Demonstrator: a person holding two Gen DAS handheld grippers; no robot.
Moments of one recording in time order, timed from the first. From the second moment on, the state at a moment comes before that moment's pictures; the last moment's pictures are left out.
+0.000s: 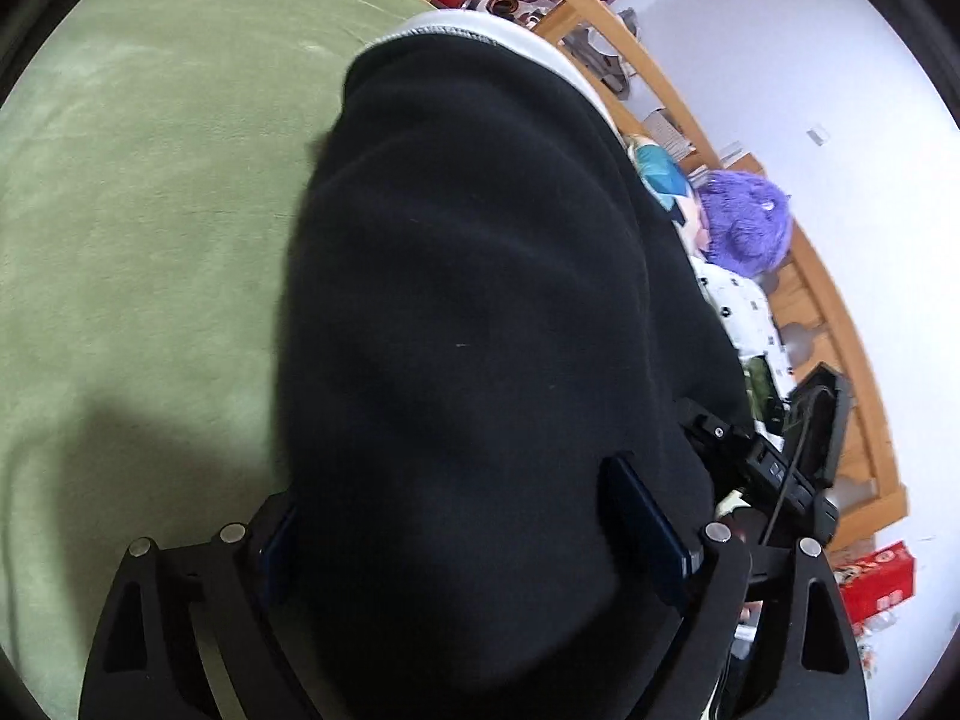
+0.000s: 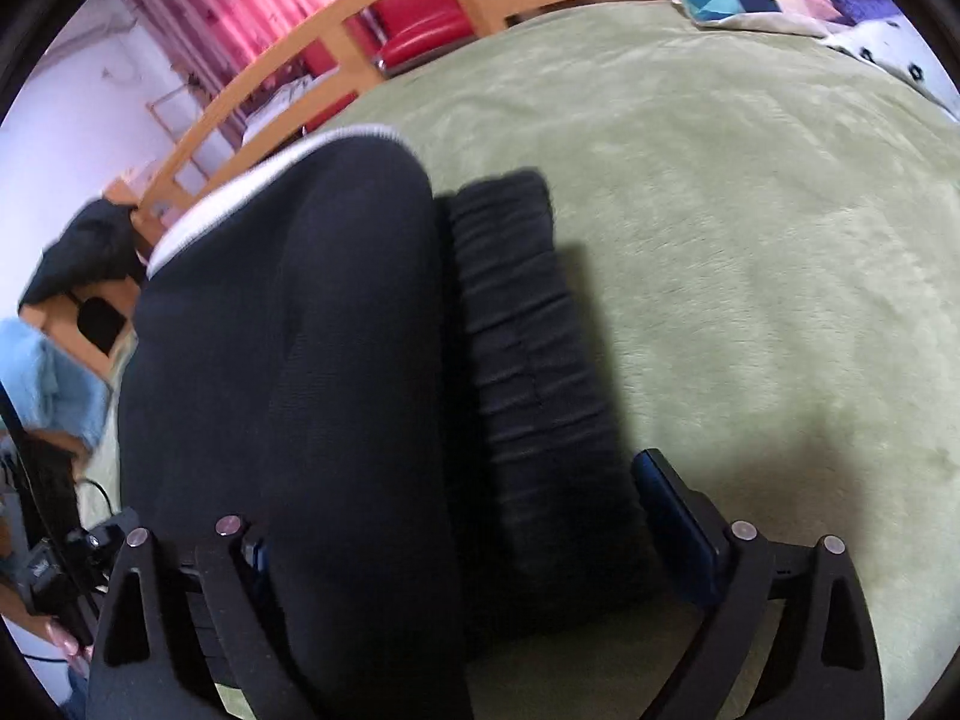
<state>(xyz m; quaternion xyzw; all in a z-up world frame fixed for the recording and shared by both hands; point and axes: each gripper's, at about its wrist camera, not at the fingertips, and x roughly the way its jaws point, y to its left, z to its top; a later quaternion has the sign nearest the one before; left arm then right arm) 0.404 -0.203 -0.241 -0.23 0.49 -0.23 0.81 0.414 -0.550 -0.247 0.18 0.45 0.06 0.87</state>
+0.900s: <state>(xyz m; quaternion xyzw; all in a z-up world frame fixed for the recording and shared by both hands) 0.204 -0.023 -0.119 -0.20 0.45 -0.23 0.84 0.183 -0.358 -0.138 0.13 0.40 0.15 0.90</state>
